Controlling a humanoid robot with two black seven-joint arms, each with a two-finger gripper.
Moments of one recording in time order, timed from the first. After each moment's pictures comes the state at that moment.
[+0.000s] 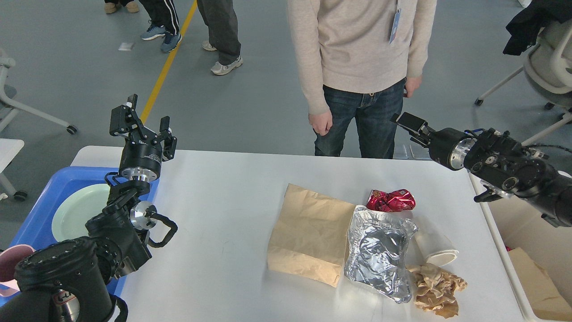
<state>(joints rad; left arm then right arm) -0.90 -0.08 -0.36 0.11 -0.26 -0.48 -0.79 1.14 -0.39 -0.51 0.54 -0.40 0.06 0.42</state>
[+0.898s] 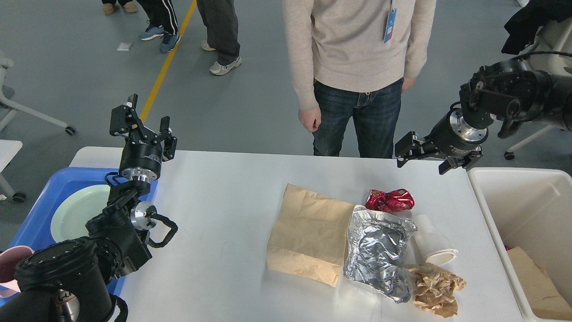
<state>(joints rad) -0.90 -0.08 -0.36 0.11 -0.26 -0.48 -0.79 1.81 -0.27 -1.17 0.86 -0.16 0.90 0.03</state>
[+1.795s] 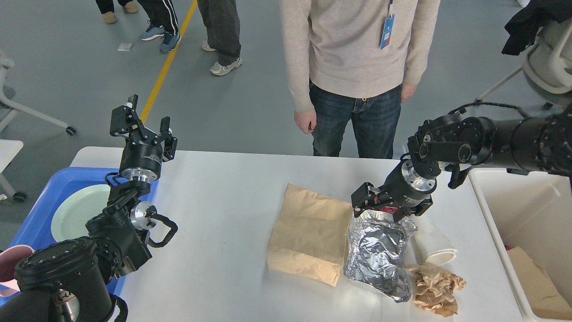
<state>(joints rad) -0.90 -0.08 -0.36 0.11 -0.26 -0.48 -0.79 1.57 -0.17 -1.03 0.96 -0.16 0.63 0.03</state>
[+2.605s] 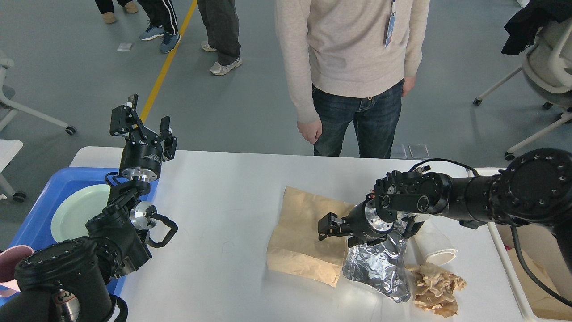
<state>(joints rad) -0.90 -0.08 -0.36 0.11 -0.26 -0.48 -0.79 1.32 -0.07 -0.86 0.88 -0.17 0.41 0.01</state>
